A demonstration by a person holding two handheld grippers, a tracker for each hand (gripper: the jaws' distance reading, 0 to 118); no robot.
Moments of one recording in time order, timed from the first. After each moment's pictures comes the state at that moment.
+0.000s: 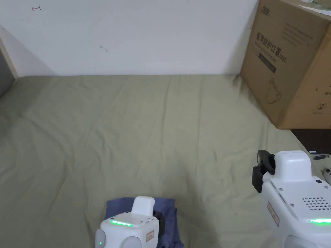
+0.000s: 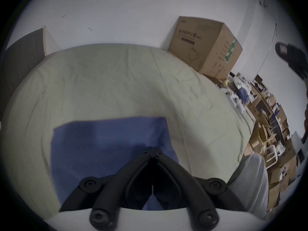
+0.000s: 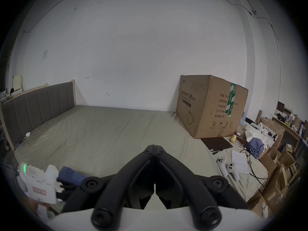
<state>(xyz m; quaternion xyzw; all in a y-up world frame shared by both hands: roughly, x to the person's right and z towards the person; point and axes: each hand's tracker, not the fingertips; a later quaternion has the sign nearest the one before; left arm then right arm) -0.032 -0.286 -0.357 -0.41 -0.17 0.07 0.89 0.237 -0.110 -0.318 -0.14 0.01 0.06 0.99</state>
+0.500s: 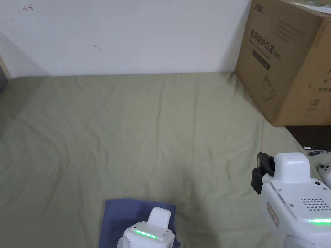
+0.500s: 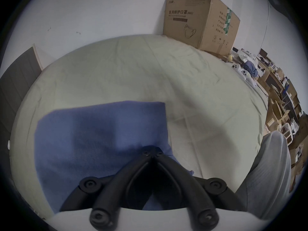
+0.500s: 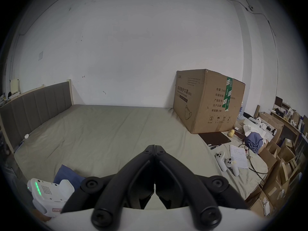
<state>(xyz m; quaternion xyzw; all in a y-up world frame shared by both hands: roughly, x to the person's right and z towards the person) 0.009 -0.313 -0.348 -0.43 -0.15 -0.02 0.89 0.247 -0.117 -0.316 -0.15 0.00 0.05 0.99</state>
